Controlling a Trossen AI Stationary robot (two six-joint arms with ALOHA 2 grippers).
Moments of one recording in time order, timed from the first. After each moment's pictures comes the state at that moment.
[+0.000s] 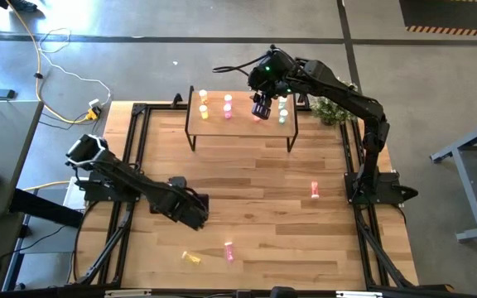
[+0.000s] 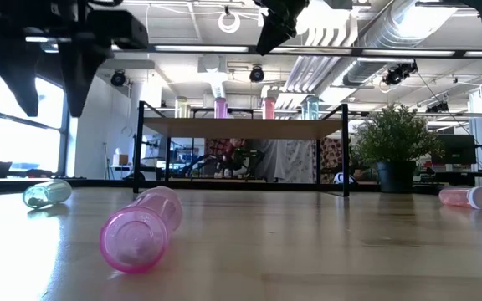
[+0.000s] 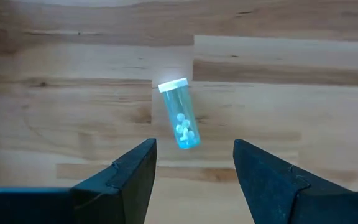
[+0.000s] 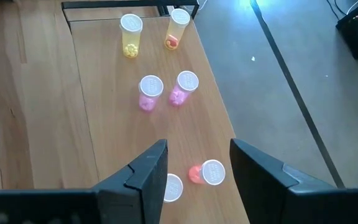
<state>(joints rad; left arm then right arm) -0.36 1.63 1.21 -1.23 -0.24 -2.08 -0.43 1.88 2.20 -1.13 0.10 -0.27</state>
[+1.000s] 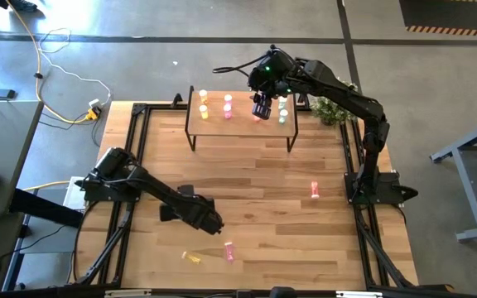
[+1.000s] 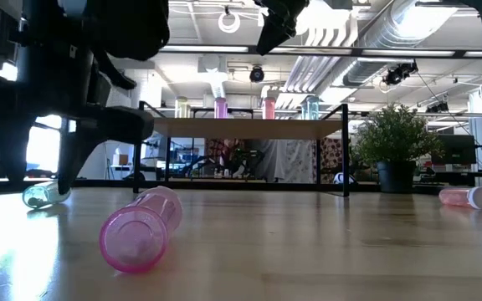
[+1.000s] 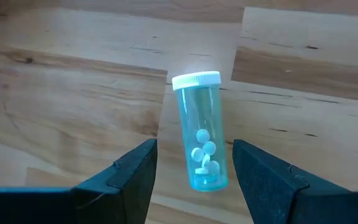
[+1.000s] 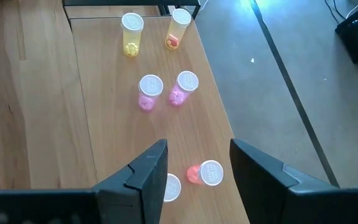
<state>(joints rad) -0.31 1.92 1.21 -1.17 -0.16 -2.16 -0.43 1.88 2.20 -1.12 0.10 -0.30</state>
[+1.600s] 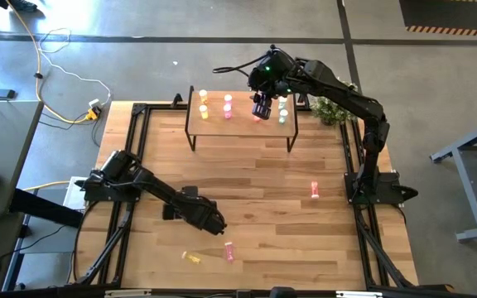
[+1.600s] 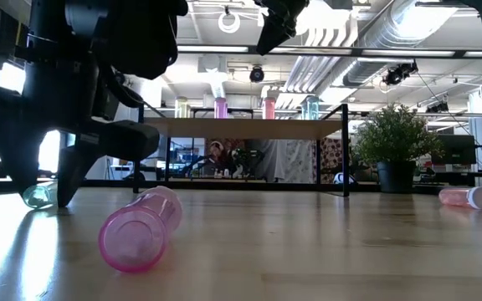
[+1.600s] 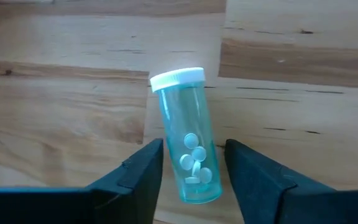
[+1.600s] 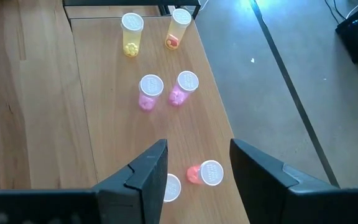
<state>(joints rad) -0.30 1.98 1.21 -1.14 -0.15 -2.08 -0.43 1.88 2.20 -1.12 0.10 -0.30</state>
